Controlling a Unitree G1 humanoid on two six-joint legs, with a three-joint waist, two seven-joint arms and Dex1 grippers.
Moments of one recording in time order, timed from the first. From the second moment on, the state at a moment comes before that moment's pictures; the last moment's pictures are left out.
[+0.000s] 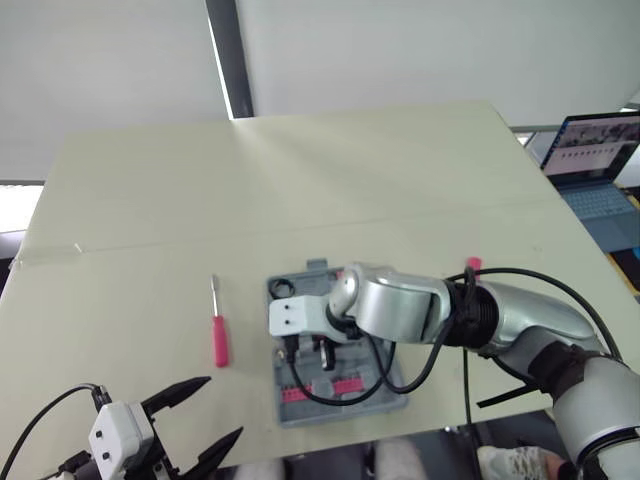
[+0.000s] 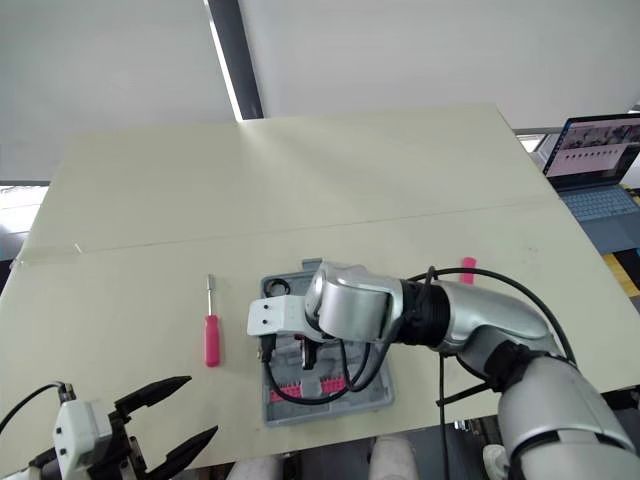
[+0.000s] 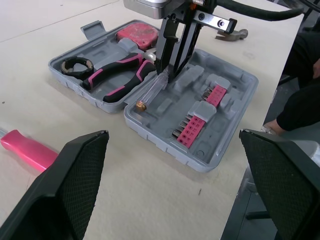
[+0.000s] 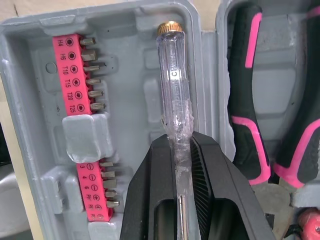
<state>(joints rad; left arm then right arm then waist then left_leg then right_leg) 0.85 0.48 0.38 -0.66 -0.48 0.01 -0.88 -1.23 -0.42 1.13 -0.27 0.35 1.35 0.81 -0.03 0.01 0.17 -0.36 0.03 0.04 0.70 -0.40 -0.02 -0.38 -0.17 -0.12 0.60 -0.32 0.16</state>
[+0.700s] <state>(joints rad) 0.86 0.47 0.35 -0.67 -0.47 0.01 -0.85 -1.25 -0.38 1.17 -0.24 0.33 1.35 0.82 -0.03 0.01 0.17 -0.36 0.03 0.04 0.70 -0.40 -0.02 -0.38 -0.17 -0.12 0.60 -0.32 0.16</state>
